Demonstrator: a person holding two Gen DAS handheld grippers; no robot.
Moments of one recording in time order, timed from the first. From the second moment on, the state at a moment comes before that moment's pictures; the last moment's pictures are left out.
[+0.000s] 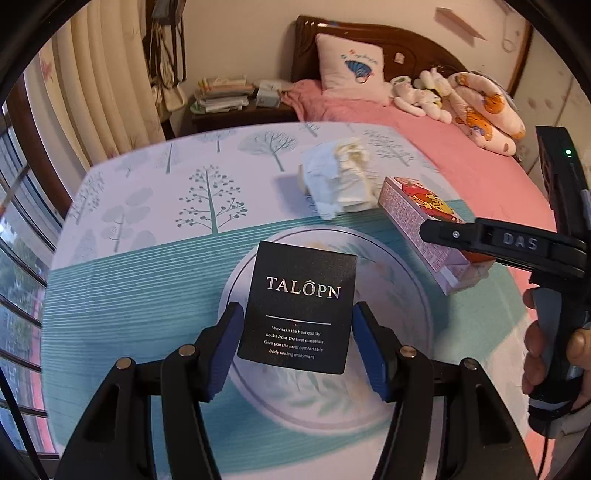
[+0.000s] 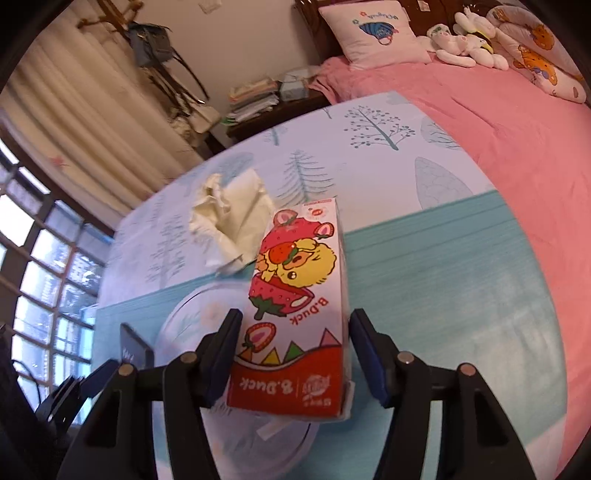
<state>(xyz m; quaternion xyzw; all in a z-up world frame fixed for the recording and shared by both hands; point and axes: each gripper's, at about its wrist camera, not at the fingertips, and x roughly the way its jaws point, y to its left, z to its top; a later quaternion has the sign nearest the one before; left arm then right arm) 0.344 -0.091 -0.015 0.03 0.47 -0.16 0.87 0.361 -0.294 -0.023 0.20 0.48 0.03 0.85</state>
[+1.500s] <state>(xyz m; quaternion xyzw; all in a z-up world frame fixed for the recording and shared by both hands) -0.016 -0.040 -0.215 0.06 0.59 -0.26 0.76 -0.012 -0.179 -0.200 0.14 0.62 0.17 0.75</state>
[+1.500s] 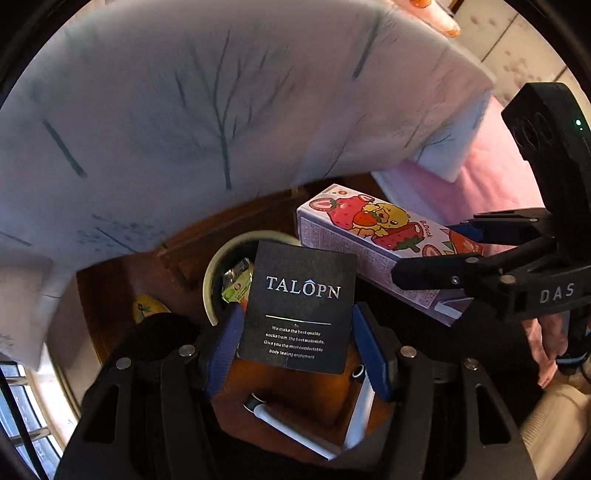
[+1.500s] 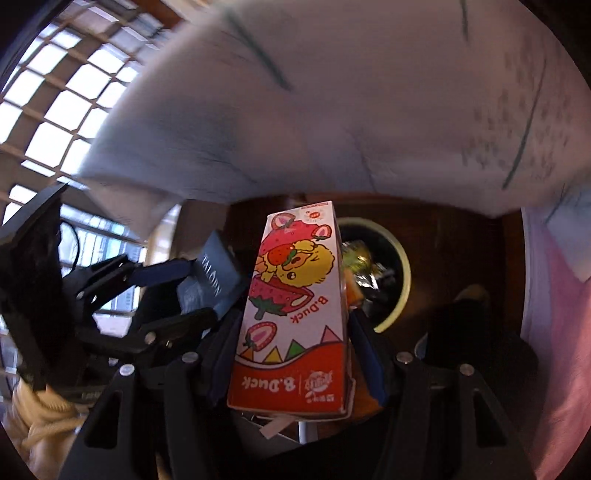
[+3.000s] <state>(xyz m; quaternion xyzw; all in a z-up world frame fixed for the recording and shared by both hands) 0.031 -0.031 -0.349 0.02 0.69 -0.18 0.70 0.021 -0.180 -0.348 0.18 0.68 0.05 0.71</state>
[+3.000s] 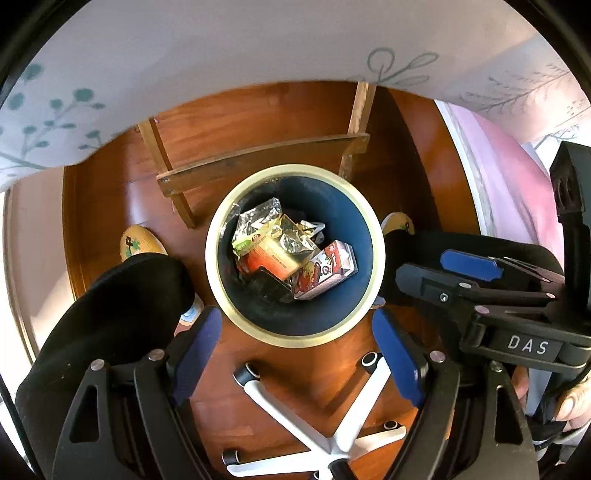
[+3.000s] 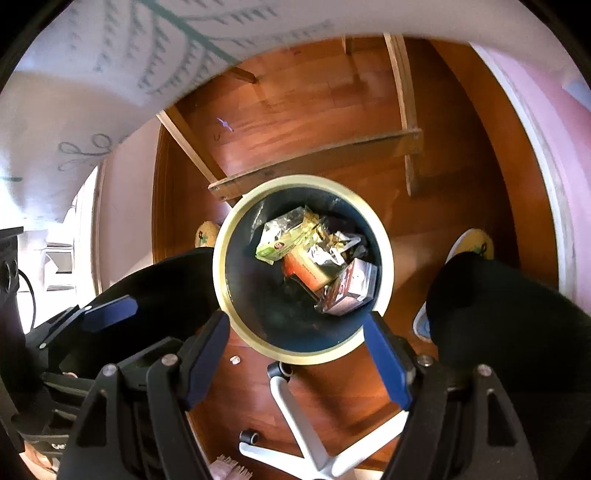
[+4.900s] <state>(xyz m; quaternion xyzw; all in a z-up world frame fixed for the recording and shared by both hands) 0.186 0.023 -0.014 0.01 0.48 -0.13 0.87 0.152 -0.213 -0.026 0.06 0.44 0.11 0.89</state>
